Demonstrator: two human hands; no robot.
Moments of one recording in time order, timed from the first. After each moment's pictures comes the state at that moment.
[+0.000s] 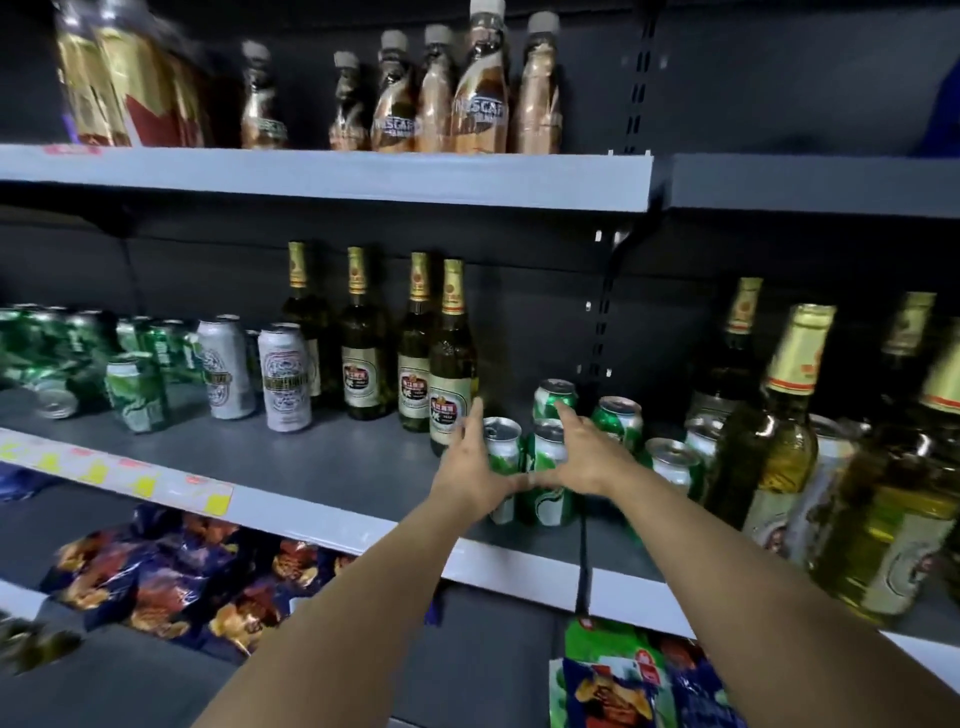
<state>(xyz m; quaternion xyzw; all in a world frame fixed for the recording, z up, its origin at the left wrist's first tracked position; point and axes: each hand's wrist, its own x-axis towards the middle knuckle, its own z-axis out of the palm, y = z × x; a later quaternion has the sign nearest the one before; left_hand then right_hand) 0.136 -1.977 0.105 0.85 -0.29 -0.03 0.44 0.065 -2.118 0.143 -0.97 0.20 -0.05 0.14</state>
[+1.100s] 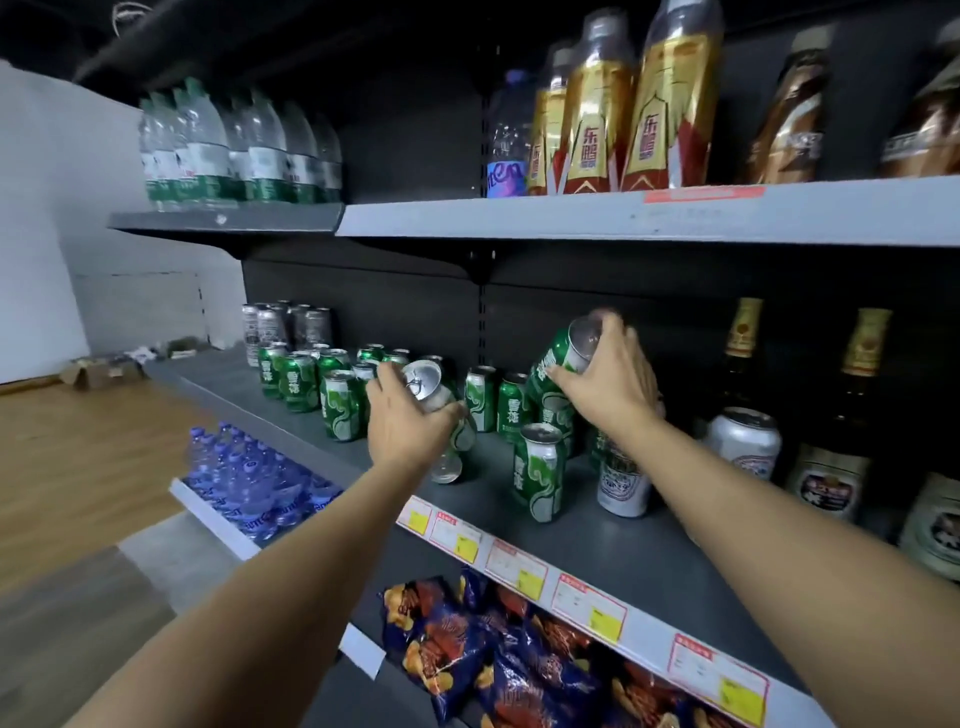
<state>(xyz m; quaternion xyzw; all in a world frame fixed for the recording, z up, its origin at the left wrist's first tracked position) 0.475 -1.507 0.176 0.82 -0.02 0.28 0.50 0.441 -1.696 0.229 -0.90 0.07 -0.34 0.27</state>
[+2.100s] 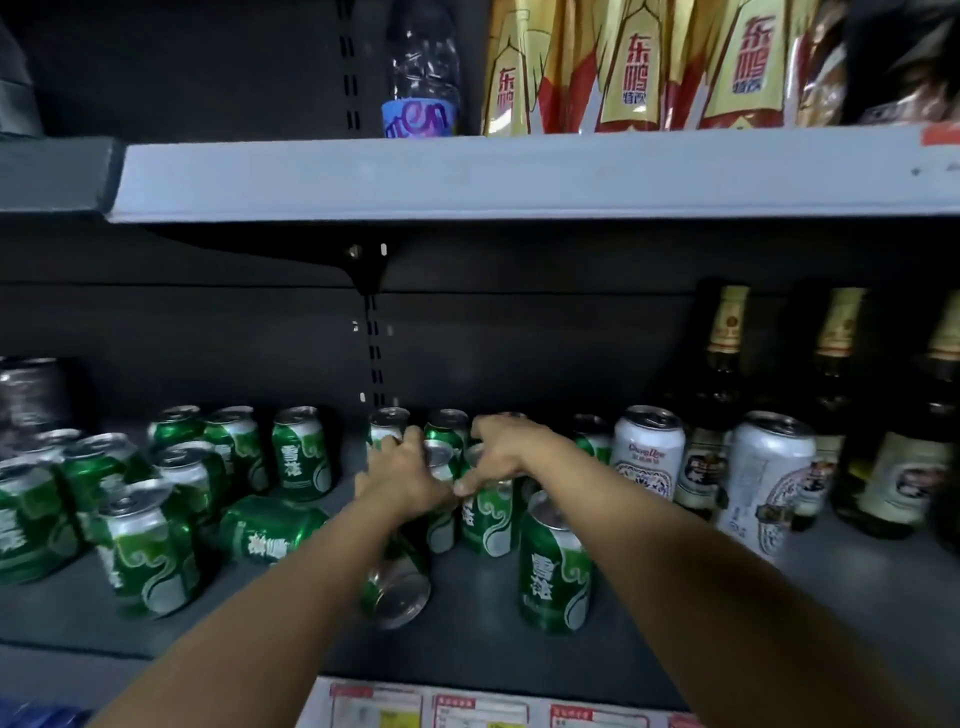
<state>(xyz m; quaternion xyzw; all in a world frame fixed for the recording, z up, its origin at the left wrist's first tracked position) 0.694 -1.554 0.143 0.95 -0.25 -0.03 0.21 0.624 -1.665 0.193 -0.97 0.22 0.03 0.10</state>
